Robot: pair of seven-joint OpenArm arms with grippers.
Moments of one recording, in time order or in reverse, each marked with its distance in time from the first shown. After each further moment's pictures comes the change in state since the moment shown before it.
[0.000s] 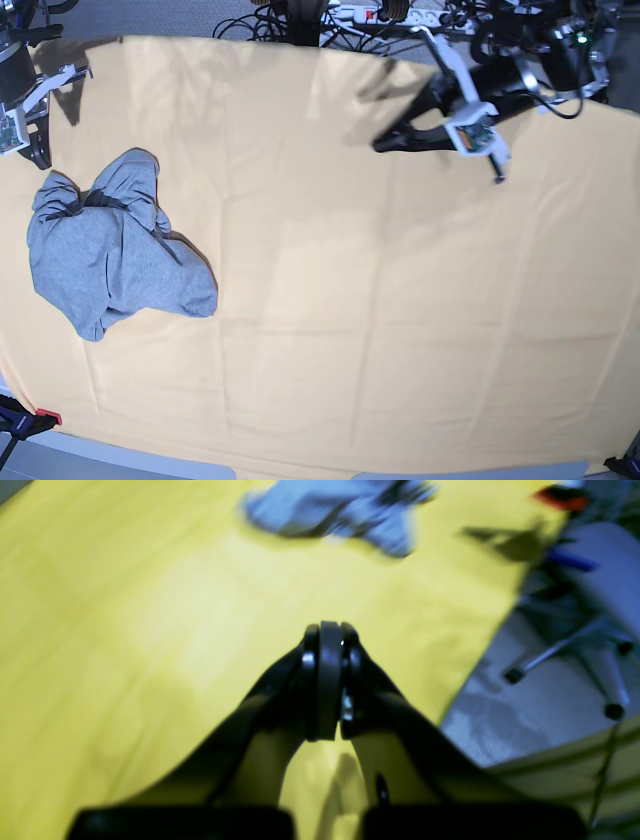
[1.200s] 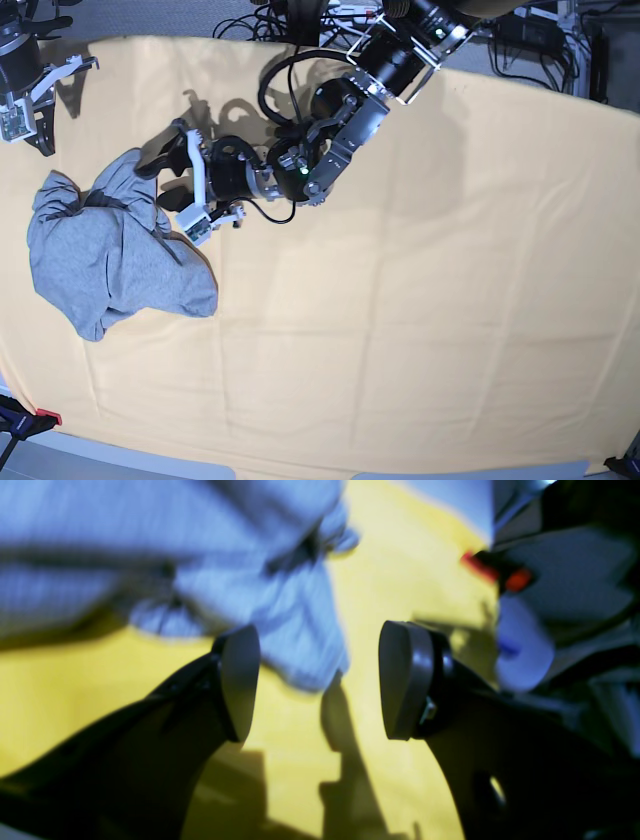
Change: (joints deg) left arm -38.3 44.1 32.7 -61.7 6.4 -1.0 3.2; right arm -0.3 -4.8 0.0 -0.7 -4.1 2.1 1.7
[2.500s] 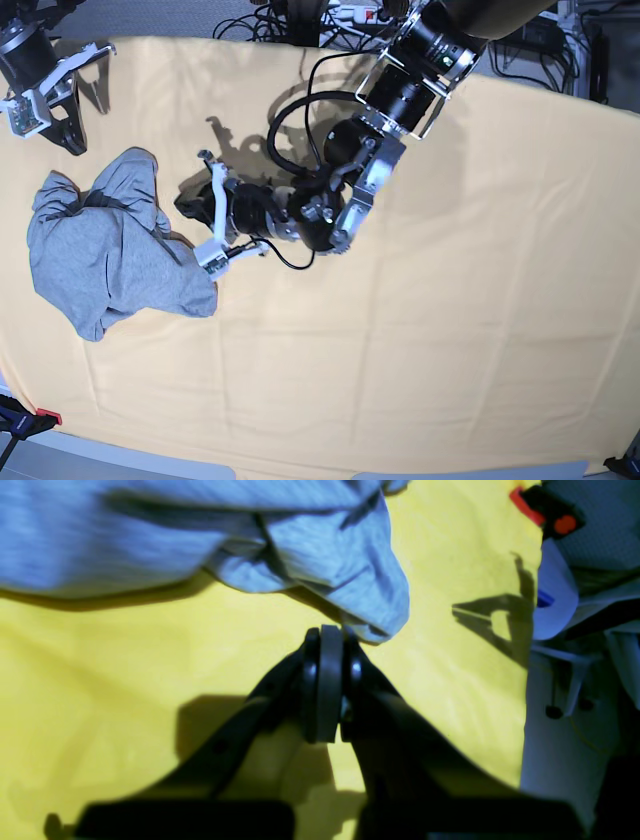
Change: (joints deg) left arm -6.4 0.5 -9.2 -0.3 -5.3 -2.5 20.9; right arm 0.0 0.0 0.0 0.0 14.3 8.0 -0.5
